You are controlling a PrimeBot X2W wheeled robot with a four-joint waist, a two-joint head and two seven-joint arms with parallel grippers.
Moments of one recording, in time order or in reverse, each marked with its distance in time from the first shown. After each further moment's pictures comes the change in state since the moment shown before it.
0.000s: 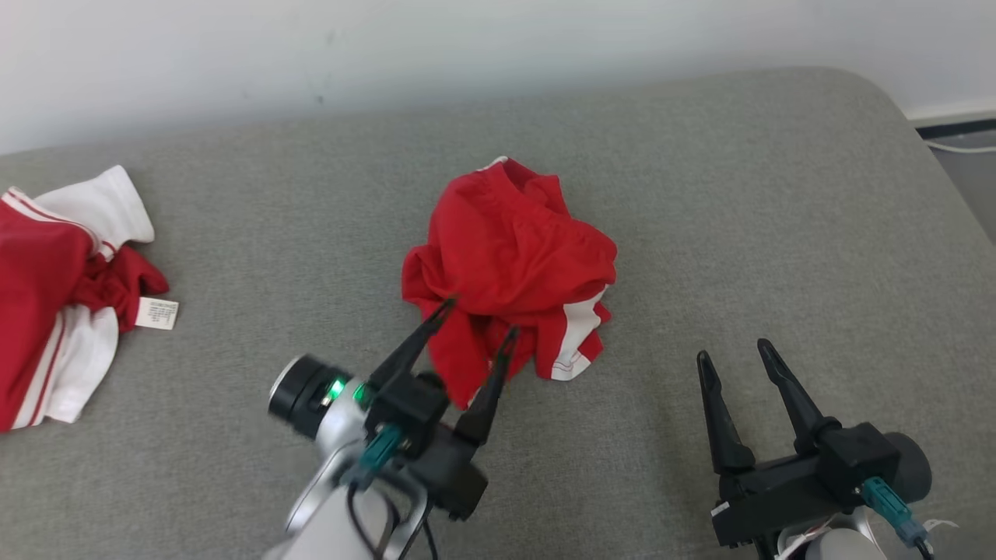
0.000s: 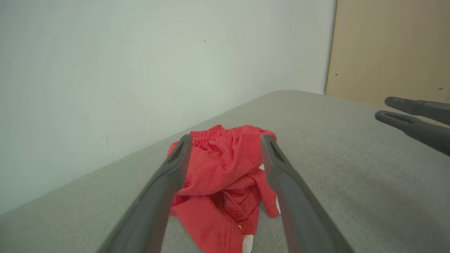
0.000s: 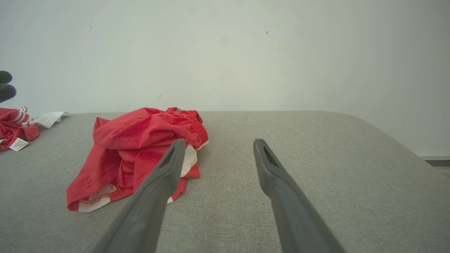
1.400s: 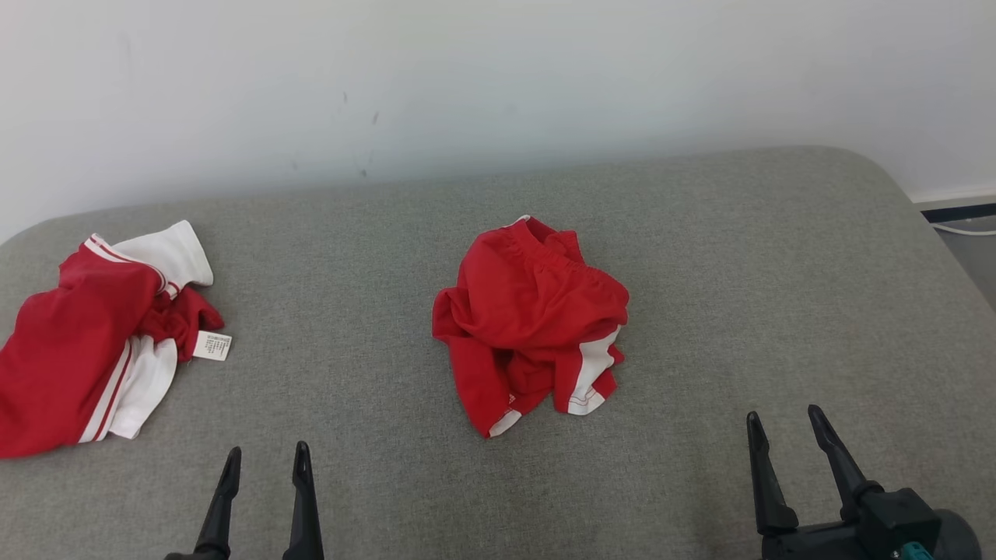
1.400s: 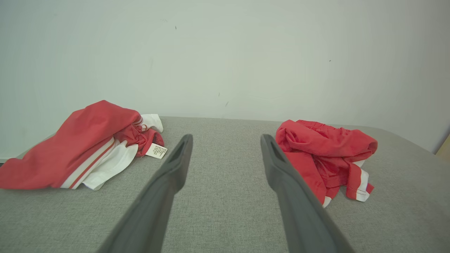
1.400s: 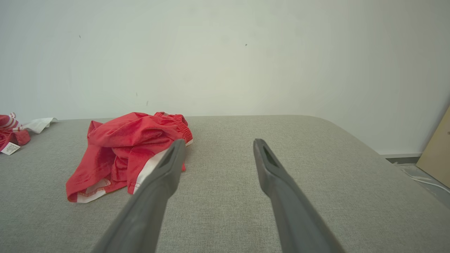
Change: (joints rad) left arm 0.472 0.020 0.320 -0.218 -0.176 0.173 -0.128; right arm 0.157 -0.020 -0.063 -0.048 0.002 -0.049 0.000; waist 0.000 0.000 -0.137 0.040
